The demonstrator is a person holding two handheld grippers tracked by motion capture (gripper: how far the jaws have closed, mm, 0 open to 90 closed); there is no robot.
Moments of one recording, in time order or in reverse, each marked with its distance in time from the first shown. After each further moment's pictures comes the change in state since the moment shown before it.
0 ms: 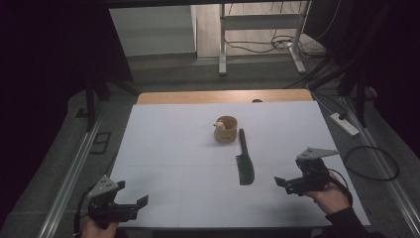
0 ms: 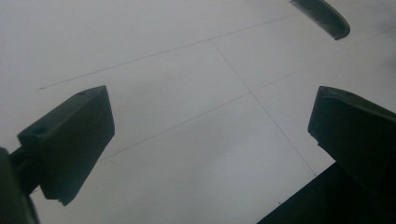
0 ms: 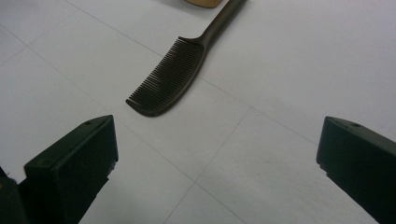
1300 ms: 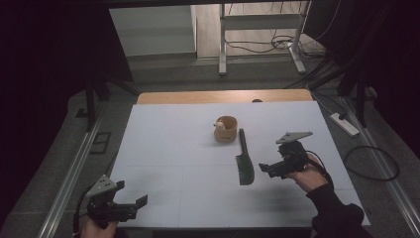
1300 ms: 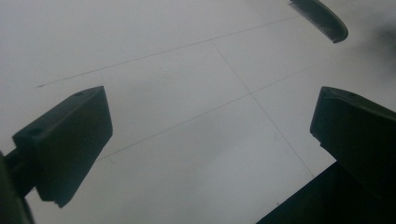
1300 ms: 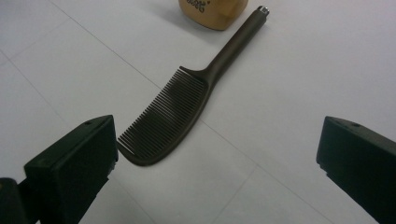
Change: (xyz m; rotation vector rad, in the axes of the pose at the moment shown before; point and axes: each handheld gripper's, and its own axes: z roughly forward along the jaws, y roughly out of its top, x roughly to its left) left arm 0.002 0.000 0.000 -0.001 -0.008 -0.017; right arm -0.002 0.044 0.047 0.046 0.026 -0.057
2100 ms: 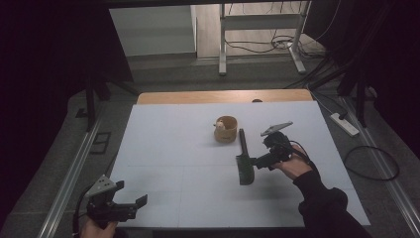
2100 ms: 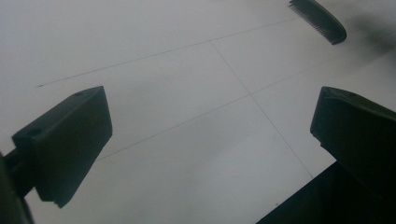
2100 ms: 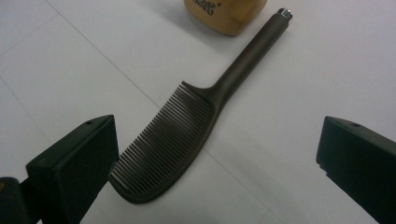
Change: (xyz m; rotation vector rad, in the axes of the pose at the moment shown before) left arm 0.001 0.000 -0.001 -0.004 -0.006 -0.005; right arm -0.002 0.028 0.039 0.079 0.030 -0.029
